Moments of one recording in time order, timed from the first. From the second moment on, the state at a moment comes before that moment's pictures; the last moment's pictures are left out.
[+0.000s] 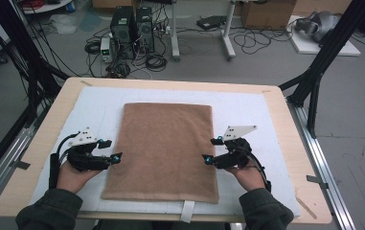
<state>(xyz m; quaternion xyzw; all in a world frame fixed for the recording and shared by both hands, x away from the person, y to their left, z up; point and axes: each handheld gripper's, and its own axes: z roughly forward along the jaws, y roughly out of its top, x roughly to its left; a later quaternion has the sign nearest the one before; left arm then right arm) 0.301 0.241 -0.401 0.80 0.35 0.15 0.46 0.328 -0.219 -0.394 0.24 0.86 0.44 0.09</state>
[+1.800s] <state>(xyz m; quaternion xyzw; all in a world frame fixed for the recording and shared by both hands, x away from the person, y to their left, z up) 0.429 0.239 -0.437 0.76 0.47 0.11 0.42 0.457 -0.220 -0.436 0.37 0.84 0.40 0.06</state>
